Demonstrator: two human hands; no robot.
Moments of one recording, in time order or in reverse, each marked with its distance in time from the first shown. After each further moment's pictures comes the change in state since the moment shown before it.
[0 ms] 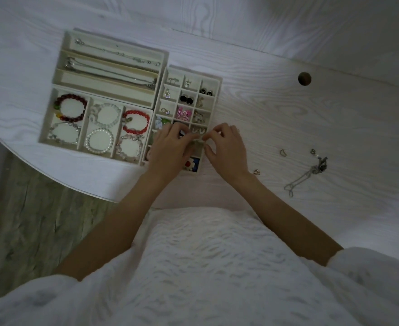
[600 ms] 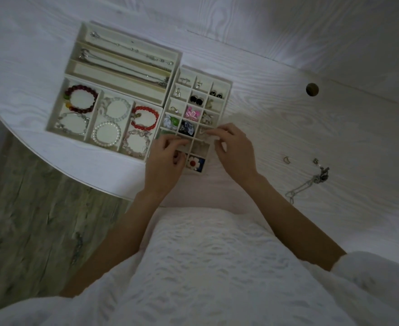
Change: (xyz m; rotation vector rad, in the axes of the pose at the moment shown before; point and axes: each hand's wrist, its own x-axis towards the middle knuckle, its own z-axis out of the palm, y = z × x) left_hand -0.039 0.001 -0.002 -0.268 0.129 -0.318; right_hand 0.008 -0.005 -0.018 0.171 -0.054 -0.058
